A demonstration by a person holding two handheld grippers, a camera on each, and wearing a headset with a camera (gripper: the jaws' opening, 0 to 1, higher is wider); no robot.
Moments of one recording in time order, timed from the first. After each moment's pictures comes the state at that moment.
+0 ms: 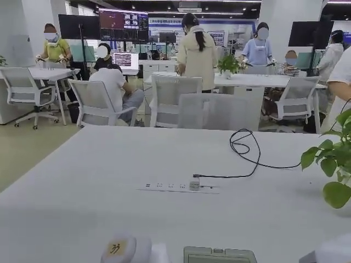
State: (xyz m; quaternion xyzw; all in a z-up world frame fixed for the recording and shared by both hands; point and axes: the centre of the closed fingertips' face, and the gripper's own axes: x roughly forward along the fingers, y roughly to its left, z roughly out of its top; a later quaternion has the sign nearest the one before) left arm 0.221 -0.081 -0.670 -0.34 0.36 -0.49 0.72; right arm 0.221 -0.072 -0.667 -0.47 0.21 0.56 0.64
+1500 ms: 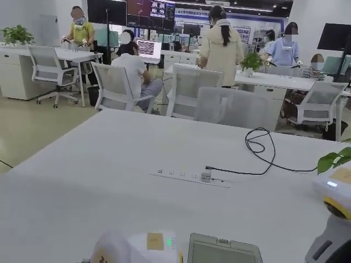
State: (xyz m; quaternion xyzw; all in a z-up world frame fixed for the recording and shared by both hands) left arm 0.181 -0.078 -0.646 -0.07 0.15 -0.64 0.75; right arm 0.176 -0.064 -0.641 -0.24 0.35 0.75 0.51
